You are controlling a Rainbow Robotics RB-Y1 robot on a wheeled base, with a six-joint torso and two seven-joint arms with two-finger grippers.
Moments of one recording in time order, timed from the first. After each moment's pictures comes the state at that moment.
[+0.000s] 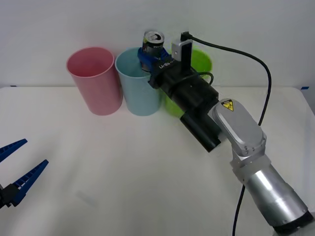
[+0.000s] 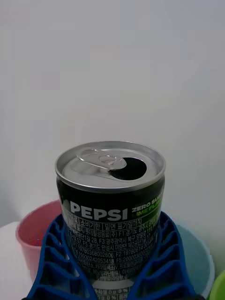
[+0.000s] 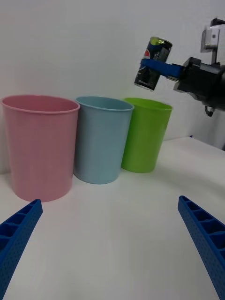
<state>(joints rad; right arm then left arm) -0.55 -0.15 0.31 -1.44 1.23 -0.18 -0.06 0.35 0.40 0.52 -1.66 -0.96 -1.22 0.00</state>
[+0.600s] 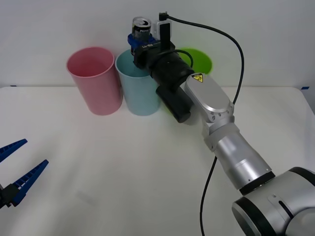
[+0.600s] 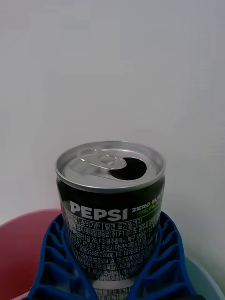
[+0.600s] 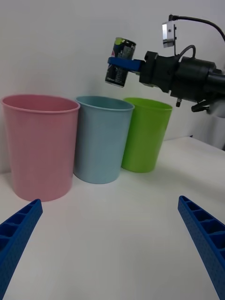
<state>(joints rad) -0.82 -0.01 0.22 -1.08 1.27 -0.08 -0.03 0.35 0.40 0.52 -1.66 -0.96 -1.22 0.00</state>
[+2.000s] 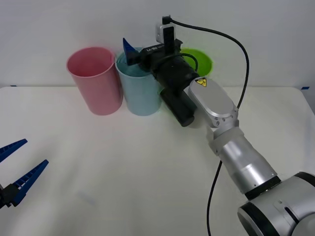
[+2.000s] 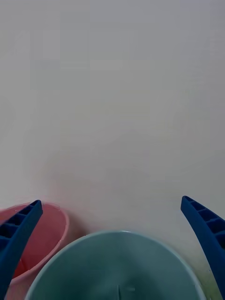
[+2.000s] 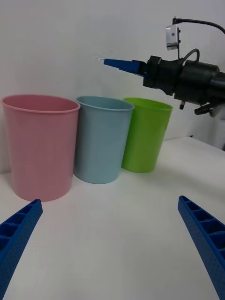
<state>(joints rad) -0.74 -0.06 0.27 -1.19 1.29 -0.07 -0.03 0.35 0.40 0.52 -1.66 -0.96 -1.22 0.00</state>
